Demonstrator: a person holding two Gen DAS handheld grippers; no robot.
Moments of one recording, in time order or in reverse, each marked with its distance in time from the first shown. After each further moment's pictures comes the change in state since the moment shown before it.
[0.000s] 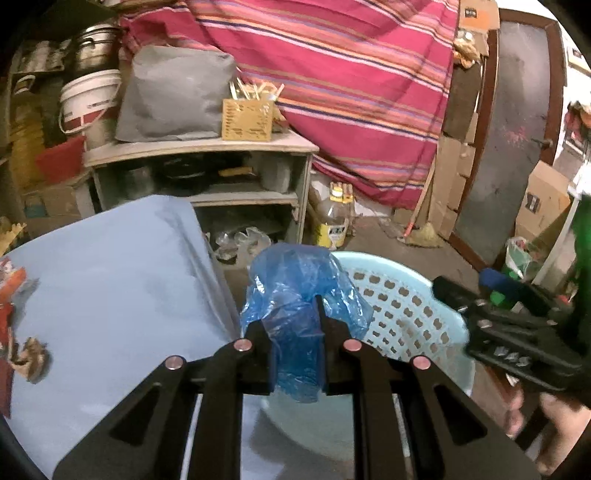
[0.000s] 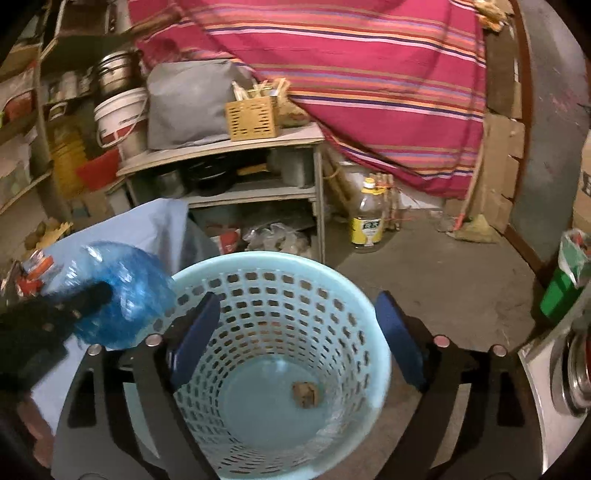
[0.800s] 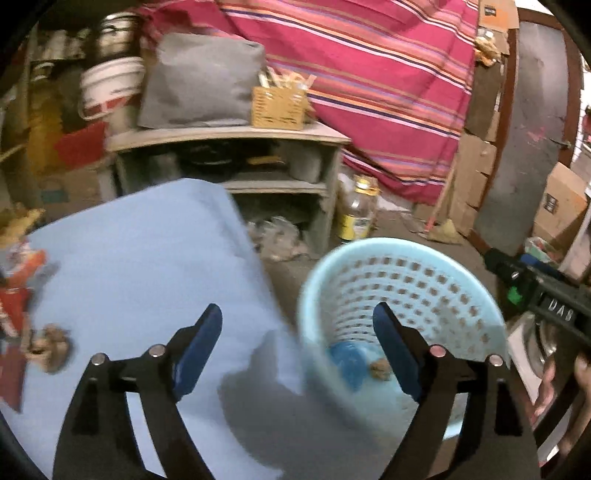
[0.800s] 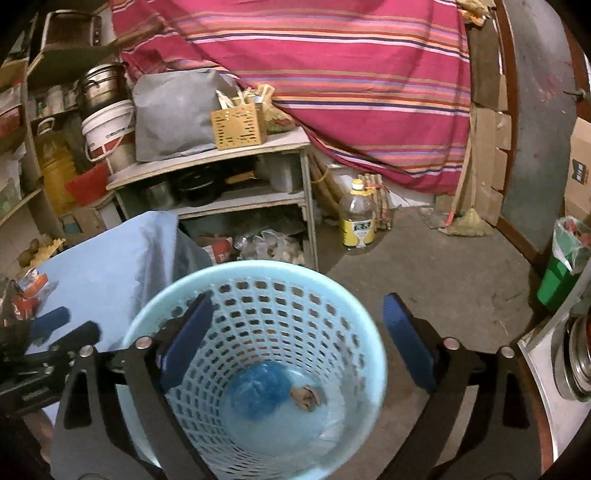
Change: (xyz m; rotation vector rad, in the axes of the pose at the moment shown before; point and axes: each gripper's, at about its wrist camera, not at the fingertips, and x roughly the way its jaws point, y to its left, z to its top) left arm -0.019 0.054 -0.015 -0.036 0.011 0.090; right arm 0.000 0.006 0.006 0.032 -0.026 -0.023
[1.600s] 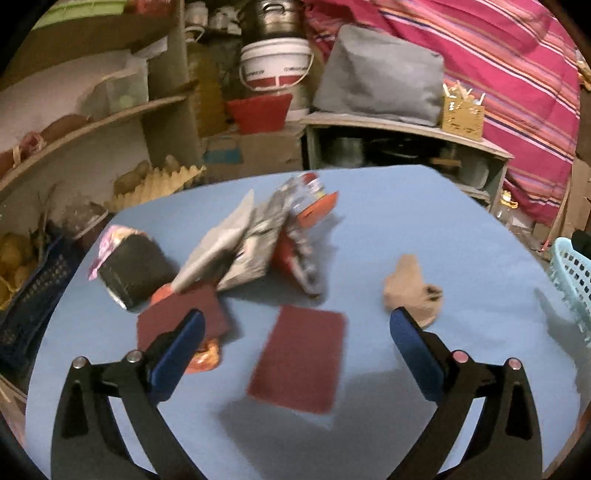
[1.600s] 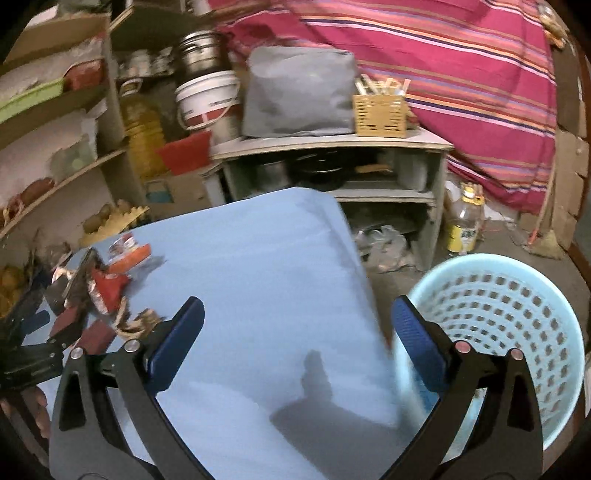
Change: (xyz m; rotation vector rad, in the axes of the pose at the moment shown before) left arm -0.094 0.273 -0.077 -0.151 0.029 0.411; right arm 0.018 0.239 -0.023 -0.129 0.023 0.256
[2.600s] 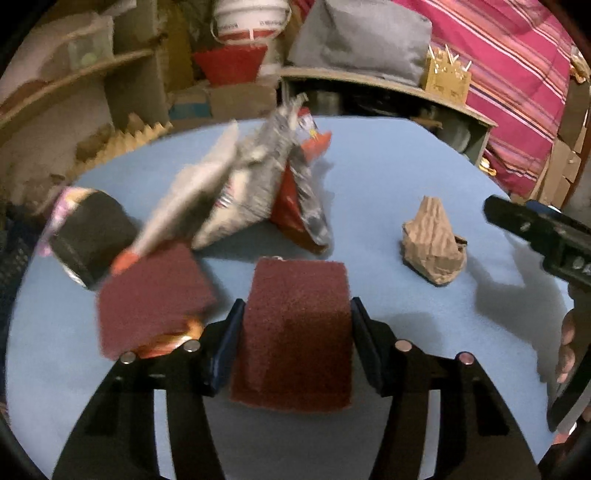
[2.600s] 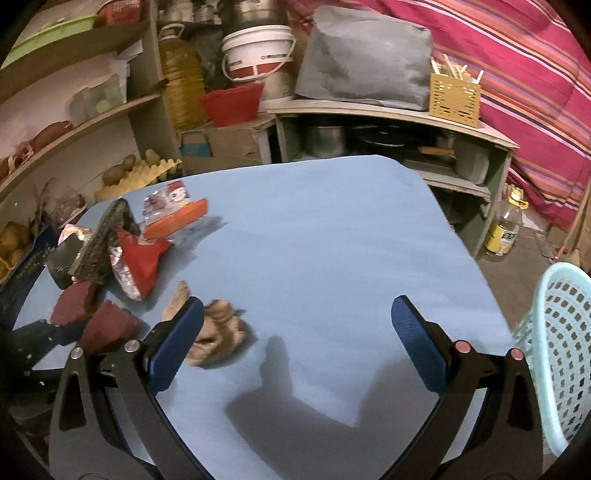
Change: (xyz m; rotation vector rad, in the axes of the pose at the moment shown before) left arm 0.028 0.016 -0.008 0.038 0.141 -0.134; right arm 0.071 0.114 -0.012 -0.111 0.123 0.066
